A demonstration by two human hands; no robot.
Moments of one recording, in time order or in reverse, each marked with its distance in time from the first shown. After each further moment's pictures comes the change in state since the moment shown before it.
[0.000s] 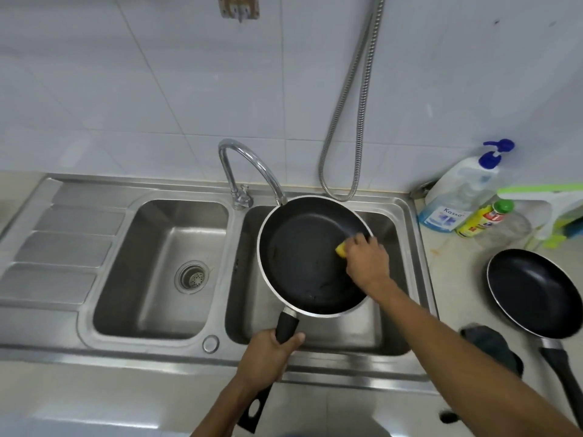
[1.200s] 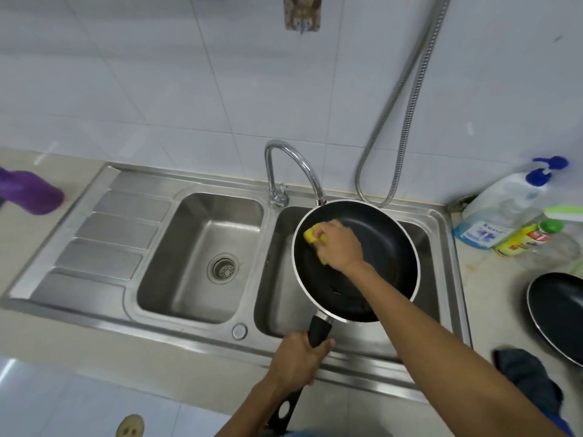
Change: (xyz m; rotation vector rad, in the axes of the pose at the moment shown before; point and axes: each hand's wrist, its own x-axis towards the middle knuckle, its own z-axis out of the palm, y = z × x) left_hand -0.024 0.006 0.003 0.058 -0.008 0.012; right_hand 0.032 -0.110 -0.036 0.515 -0.166 -0.185
